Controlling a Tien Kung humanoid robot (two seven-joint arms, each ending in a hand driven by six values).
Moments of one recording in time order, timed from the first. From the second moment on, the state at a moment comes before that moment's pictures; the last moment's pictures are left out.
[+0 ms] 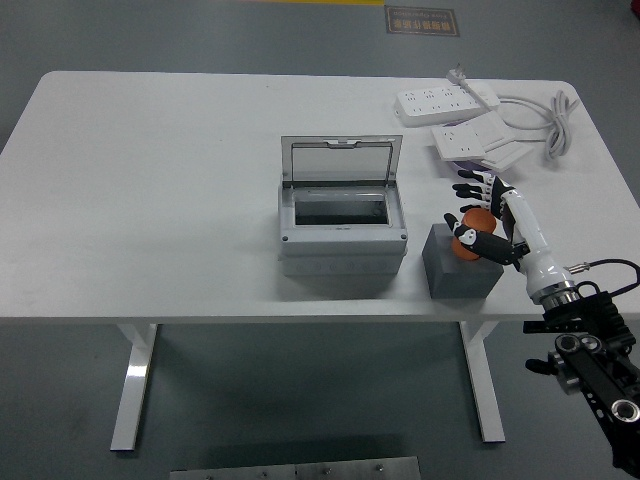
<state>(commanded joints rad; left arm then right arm) -0.10 0.35 -0.65 -0.42 0.77 0.23 0.44 0.14 -0.28 1.22 1.18 -1.33 -0.14 0.45</state>
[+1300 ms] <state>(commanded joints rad) -0.10 0.35 -0.64 -0.42 0.75 0.23 0.42 0.12 -0.30 1.19 1.14 -1.27 -0.16 0.49</state>
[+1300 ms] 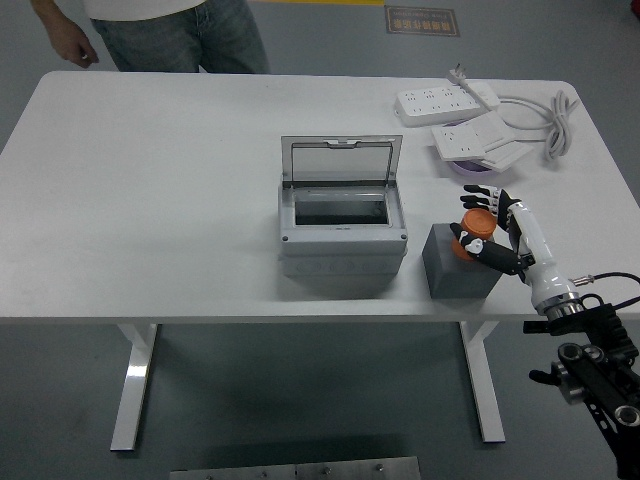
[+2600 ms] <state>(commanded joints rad) -0.12 0.35 -0.64 -0.42 0.77 0.23 0.42 0.13 -0.30 1.15 1.13 -1.23 -0.14 0.46</state>
